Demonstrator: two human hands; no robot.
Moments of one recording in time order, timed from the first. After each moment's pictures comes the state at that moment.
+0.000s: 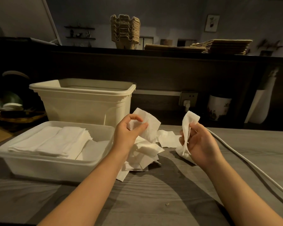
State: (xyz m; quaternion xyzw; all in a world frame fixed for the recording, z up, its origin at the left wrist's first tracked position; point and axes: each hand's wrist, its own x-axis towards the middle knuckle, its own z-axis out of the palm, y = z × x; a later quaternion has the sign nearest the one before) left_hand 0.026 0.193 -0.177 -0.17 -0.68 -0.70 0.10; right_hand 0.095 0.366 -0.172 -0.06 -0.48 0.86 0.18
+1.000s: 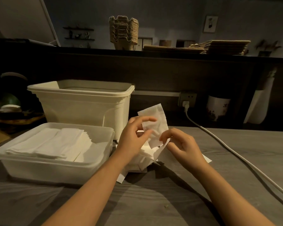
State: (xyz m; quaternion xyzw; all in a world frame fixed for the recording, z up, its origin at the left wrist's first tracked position) left_hand 0.030 0.196 -0.182 -0.34 -0.71 -0.60 0.12; right_hand 0.095 0.349 -0.187 0.13 -0.87 0.40 0.27
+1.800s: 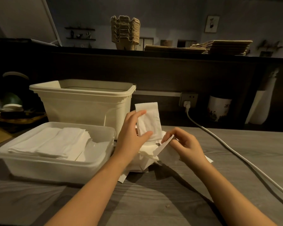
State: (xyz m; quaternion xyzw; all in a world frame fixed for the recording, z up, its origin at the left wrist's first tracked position) left_hand 0.021 0.194 -0.185 -0.29 -0.77 -0.54 0.20; right_hand 0.097 0.347 -0.186 0.08 -0.83 0.50 0.24
